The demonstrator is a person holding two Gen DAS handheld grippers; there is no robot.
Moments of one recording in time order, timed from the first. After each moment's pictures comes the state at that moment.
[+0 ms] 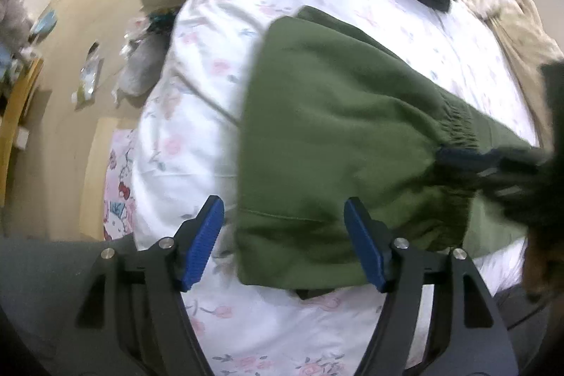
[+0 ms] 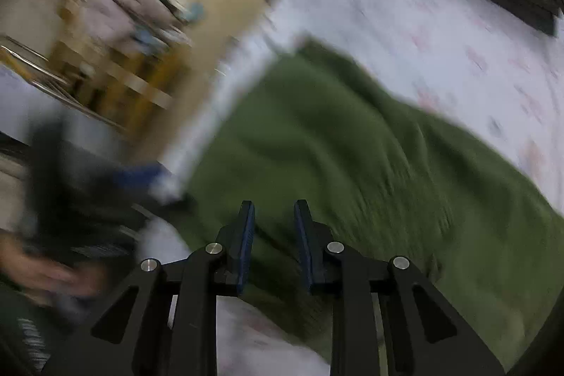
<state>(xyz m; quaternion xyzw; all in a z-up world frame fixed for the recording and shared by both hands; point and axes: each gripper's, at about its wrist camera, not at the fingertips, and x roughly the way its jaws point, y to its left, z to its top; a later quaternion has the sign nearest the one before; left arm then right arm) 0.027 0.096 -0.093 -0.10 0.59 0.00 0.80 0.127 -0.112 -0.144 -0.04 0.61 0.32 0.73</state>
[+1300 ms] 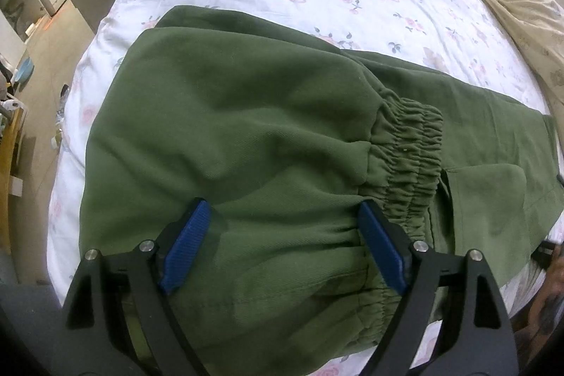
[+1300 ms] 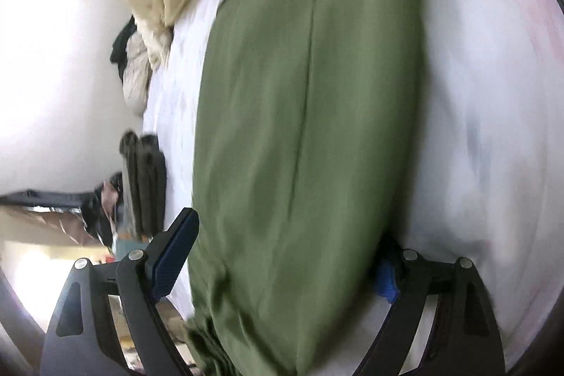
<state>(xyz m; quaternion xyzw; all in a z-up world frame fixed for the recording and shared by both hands) 0.092 -0.013 -0.152 -0.03 0.59 -0.03 0.81 -0.010 -0.532 -0.227 0.63 0.32 -0.12 0.70</state>
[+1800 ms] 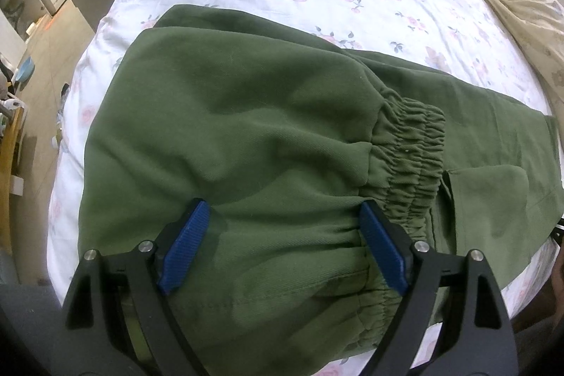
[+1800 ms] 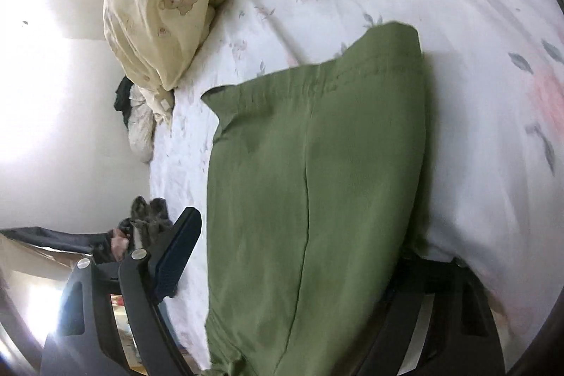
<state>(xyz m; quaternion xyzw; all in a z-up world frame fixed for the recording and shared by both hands) 0.095 -0.011 -0.152 -0.03 0.59 -0.02 0.81 -0.014 -0.626 -0.220 0.63 0.26 -0.16 0.71</state>
